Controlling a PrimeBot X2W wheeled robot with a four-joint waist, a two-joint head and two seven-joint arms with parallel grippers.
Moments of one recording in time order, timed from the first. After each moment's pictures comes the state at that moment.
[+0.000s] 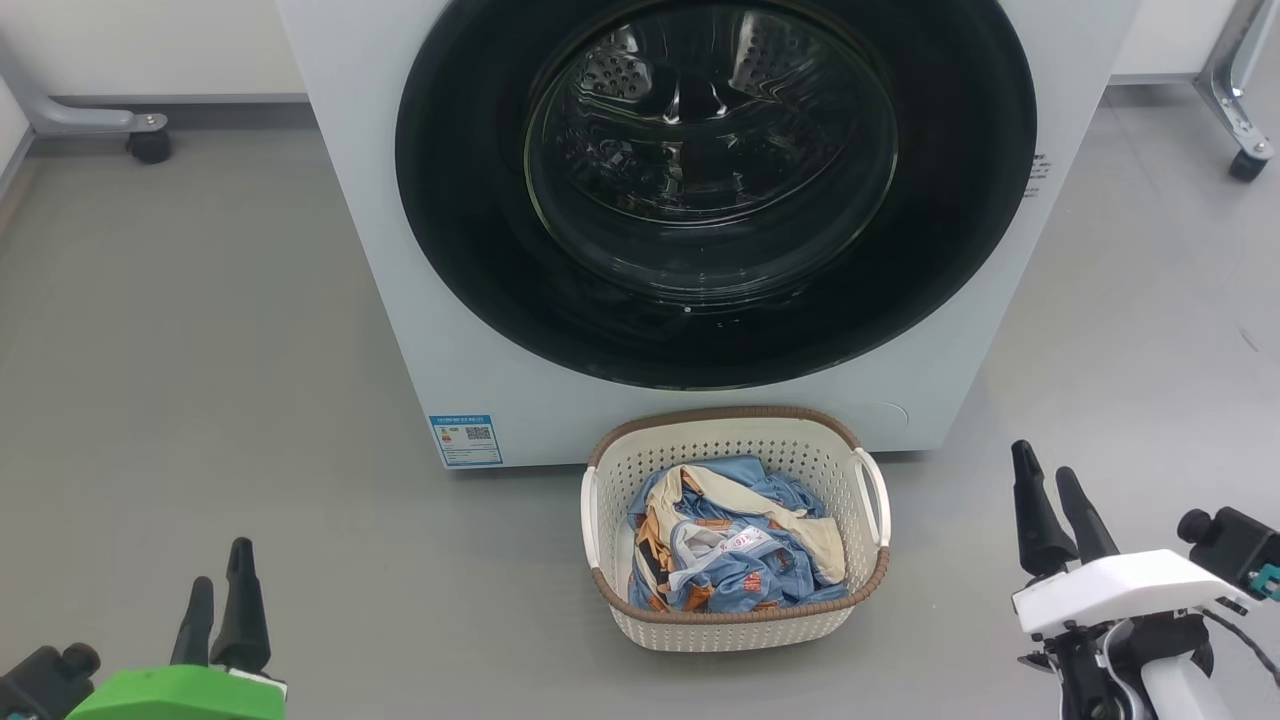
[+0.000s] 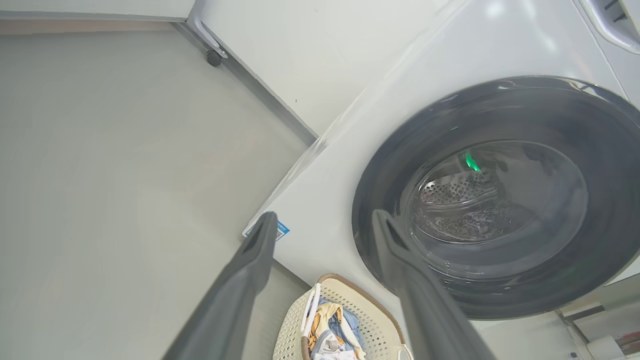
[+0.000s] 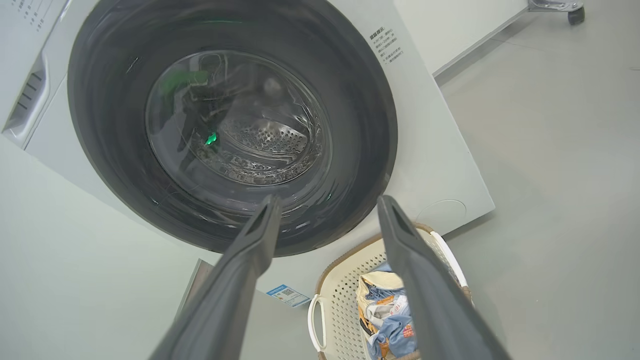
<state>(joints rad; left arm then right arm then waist) 0.02 0.12 -0.06 0.28 -1.08 -0.12 -0.14 -0.01 -0.09 0.08 0.22 0.86 0.12 -0.11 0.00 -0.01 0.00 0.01</state>
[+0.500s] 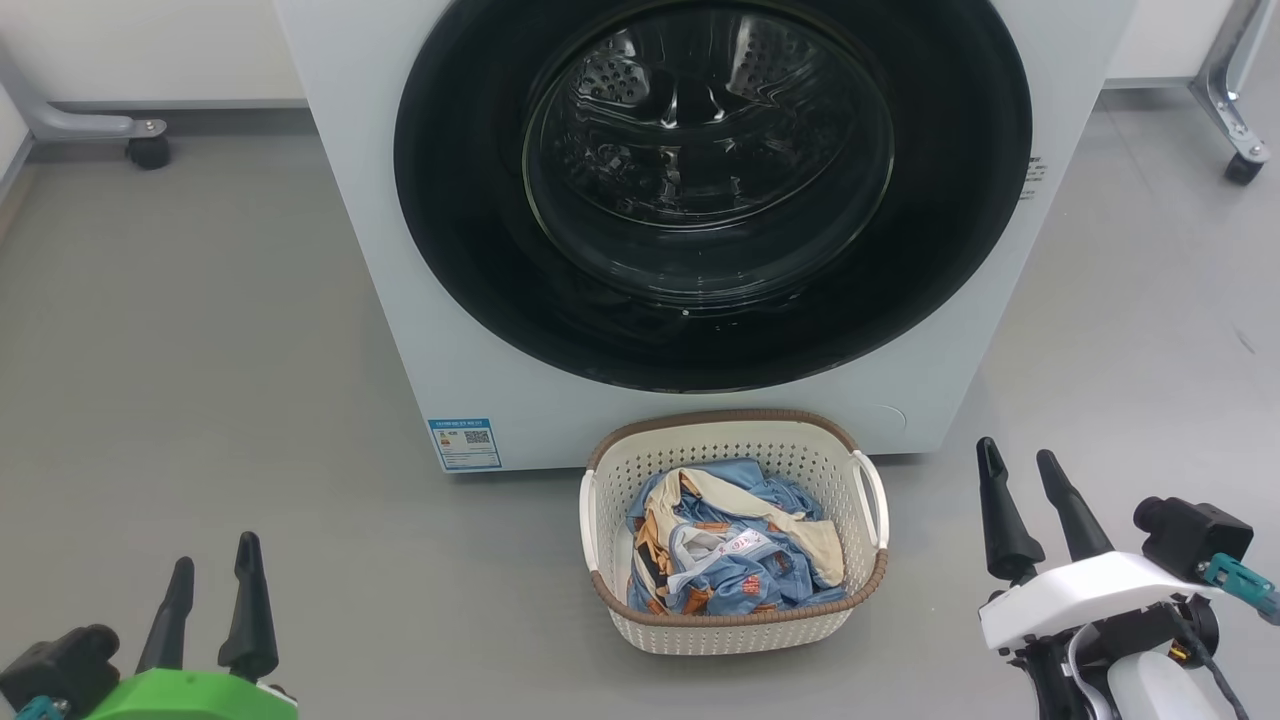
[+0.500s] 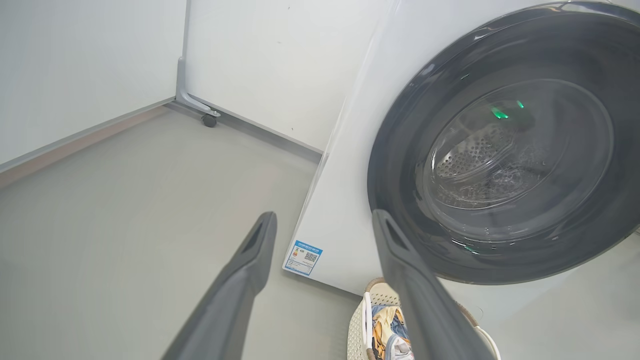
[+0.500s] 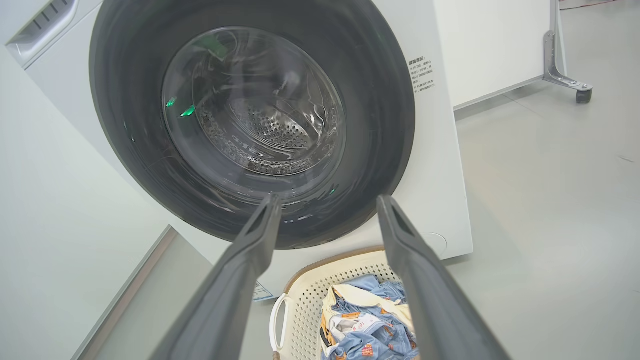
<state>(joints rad) 0.04 0.14 -0.05 0.24 -0.71 -0.12 -0.18 -0.01 -0.09 0.13 0.20 0.59 0.12 -0.16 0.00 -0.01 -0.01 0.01</state>
